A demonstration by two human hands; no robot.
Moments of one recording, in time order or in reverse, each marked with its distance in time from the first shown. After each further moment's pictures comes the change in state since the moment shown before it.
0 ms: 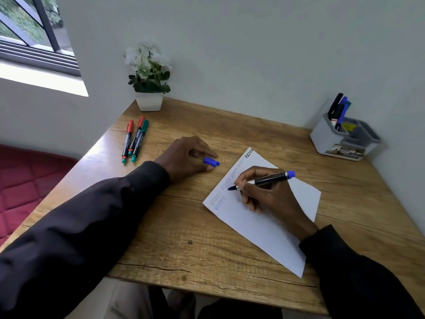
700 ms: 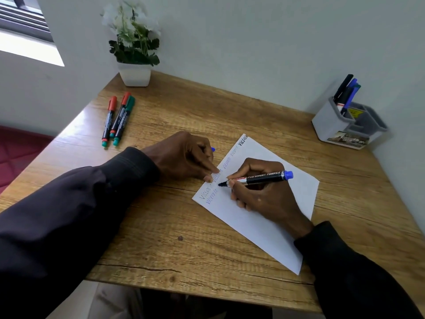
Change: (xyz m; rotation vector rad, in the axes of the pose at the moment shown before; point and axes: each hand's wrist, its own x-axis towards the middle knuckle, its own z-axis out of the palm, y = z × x) left_hand -0.003 0.004 0.006 -0.135 -0.333 0.115; right_hand -0.002 0.004 0.011 -0.088 0.015 -0.108
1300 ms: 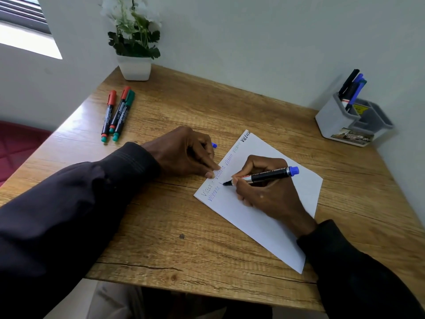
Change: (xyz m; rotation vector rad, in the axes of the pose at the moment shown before) left_hand 0.000 -0.002 -0.001 -0.006 -0.014 0.024; right_hand 0.004 0.002 -0.001 -0.072 0.026 0.013
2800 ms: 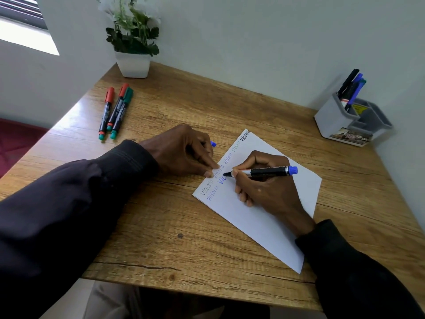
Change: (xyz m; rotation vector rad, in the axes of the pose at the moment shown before) left_hand -0.001 0.000 0.000 0.013 -0.003 0.005; right_hand -0.001 0.000 0.002 0.086 0.081 0.120
